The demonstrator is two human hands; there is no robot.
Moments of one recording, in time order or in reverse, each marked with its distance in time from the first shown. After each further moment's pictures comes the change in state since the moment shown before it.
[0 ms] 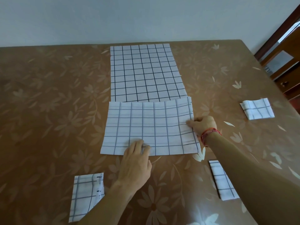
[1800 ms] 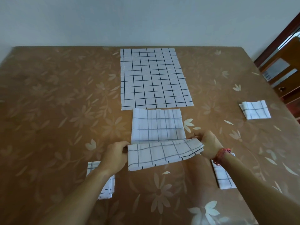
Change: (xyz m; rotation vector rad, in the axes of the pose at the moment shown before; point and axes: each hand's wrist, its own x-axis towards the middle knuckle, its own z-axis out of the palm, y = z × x) left_hand -0.031 -0.074 -0.036 -0.603 -0.057 -0.270; right_hand -0.067 0.050 -0.011 -0.031 -0.330 -0.337
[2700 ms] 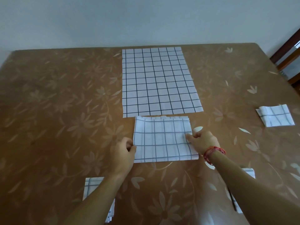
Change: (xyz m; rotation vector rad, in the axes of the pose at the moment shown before) left_hand 0.044 0.022 0.017 -0.057 0.336 -0.150; right_hand 0.070 -0.017 0.030 -0.240 0.190 0.288
